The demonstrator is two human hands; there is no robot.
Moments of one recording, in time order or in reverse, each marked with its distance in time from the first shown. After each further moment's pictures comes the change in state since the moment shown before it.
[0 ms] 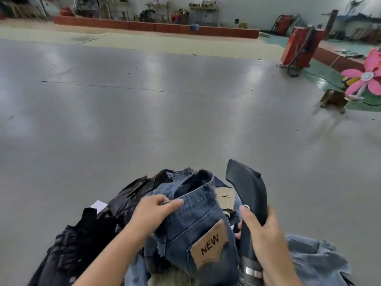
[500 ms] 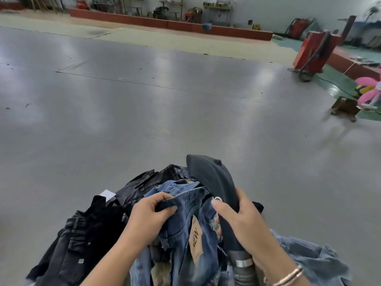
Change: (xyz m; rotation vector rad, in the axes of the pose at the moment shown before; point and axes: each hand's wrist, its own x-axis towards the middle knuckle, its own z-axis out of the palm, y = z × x) left_hand -0.043 -0.017 -0.014 -0.126 0.120 0.130; right_hand -0.019 -0.040 0.034 -0.143 -0.460 -0.105
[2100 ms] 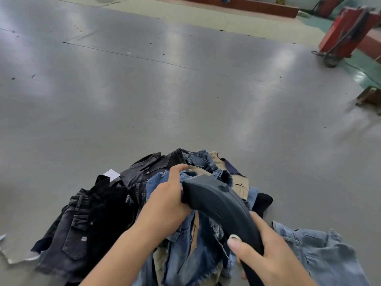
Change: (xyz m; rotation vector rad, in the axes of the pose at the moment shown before) left_hand 0.020 0.007 0.017 0.263 -0.059 0.115; right_hand -0.018 0.023 -0.013 -0.265 -0.171 0.076
